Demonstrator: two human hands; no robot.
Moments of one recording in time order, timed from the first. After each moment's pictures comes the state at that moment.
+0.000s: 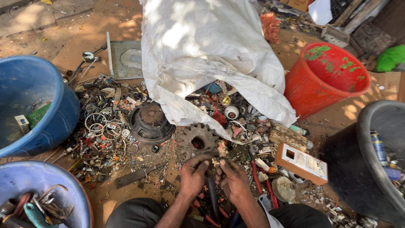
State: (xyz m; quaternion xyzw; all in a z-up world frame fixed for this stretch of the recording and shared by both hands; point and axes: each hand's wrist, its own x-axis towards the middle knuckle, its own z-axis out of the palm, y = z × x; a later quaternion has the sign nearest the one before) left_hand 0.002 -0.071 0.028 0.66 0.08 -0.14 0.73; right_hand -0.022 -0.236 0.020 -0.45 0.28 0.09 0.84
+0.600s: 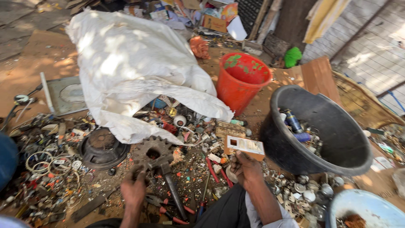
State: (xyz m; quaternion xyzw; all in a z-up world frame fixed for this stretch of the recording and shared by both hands) left_hand -0.013 -0.036 -0.003 0.72 0.17 -0.06 0.67; right_hand -0.115 -0.414 0.090 -0.41 0.30 -0.10 0.86
